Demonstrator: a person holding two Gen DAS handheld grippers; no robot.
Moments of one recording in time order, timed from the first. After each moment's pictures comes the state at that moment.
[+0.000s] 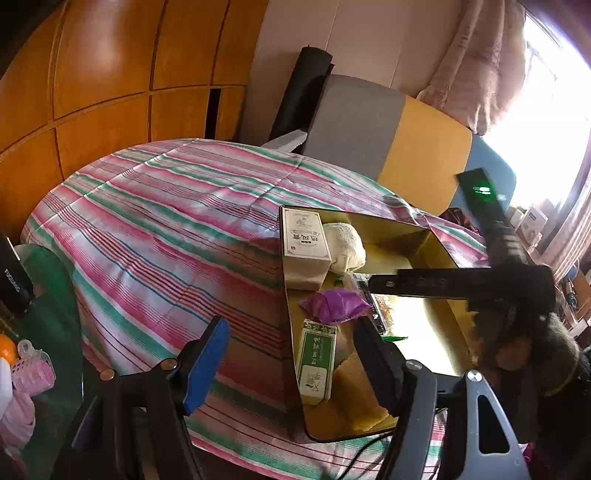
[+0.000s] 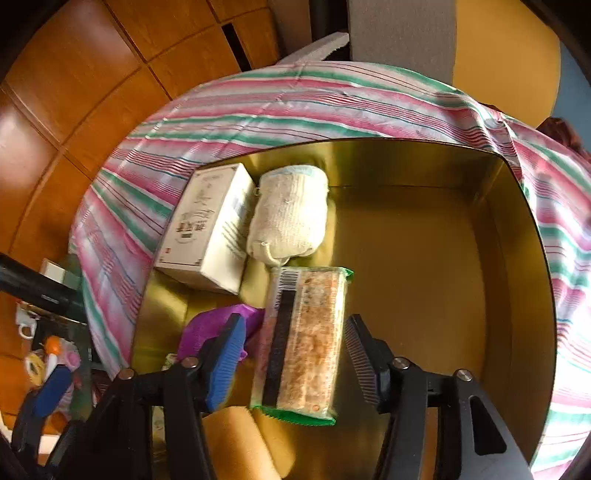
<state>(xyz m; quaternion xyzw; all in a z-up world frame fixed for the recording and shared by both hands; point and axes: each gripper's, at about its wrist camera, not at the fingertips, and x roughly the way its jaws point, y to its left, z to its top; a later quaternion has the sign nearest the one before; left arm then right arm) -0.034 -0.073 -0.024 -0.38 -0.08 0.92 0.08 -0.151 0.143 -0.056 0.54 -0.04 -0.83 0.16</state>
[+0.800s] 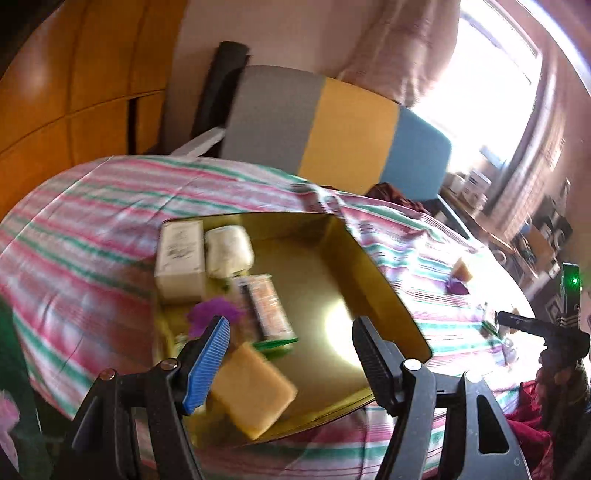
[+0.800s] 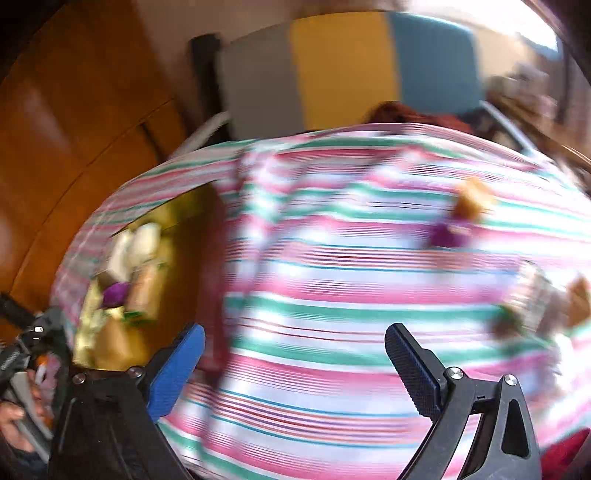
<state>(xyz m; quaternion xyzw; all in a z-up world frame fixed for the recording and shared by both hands) -0.032 0.021 0.009 -0.38 -0.04 0.90 0.22 0.022 0.422 -0.004 0.44 -0.13 -0.89 -0.03</state>
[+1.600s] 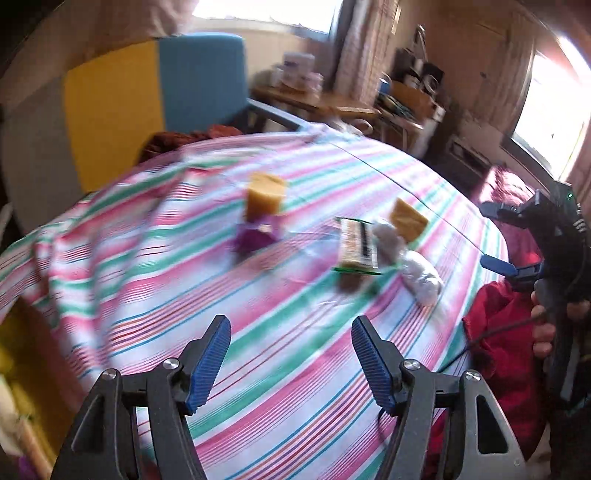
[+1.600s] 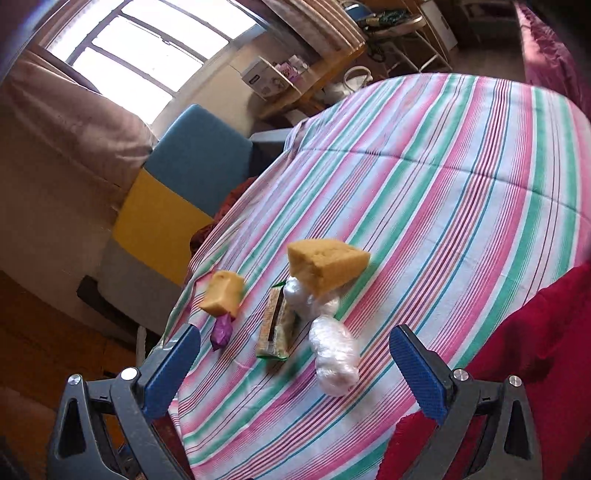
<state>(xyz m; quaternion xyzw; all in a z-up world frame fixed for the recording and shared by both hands) 0.004 0.365 -0.015 -0.41 0.17 0.75 0.49 0.178 0.654 -0.023 0.24 -0.48 -0.81 -0.23</state>
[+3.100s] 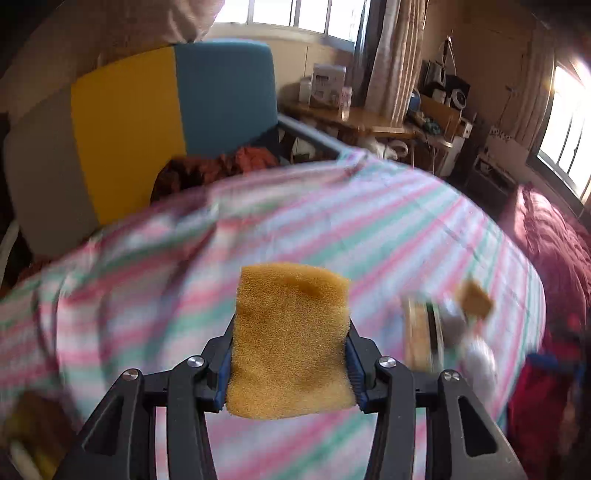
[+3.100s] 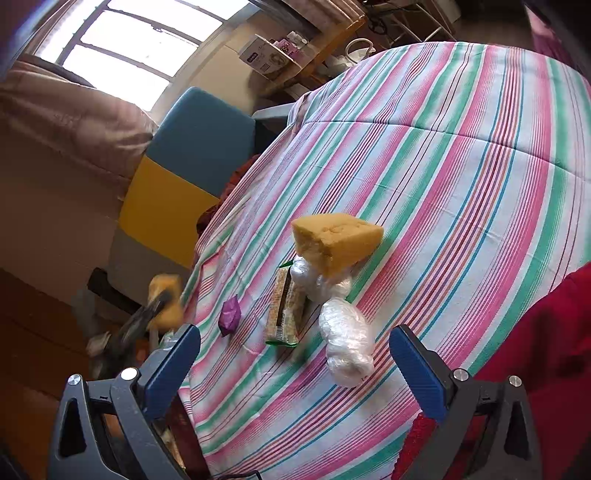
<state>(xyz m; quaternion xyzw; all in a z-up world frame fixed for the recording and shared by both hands) -0.078 0.391 -0.006 -0.39 0.17 0.79 0.45 0.169 0.655 -0.040 0.26 -0.50 -0.80 -0.20</state>
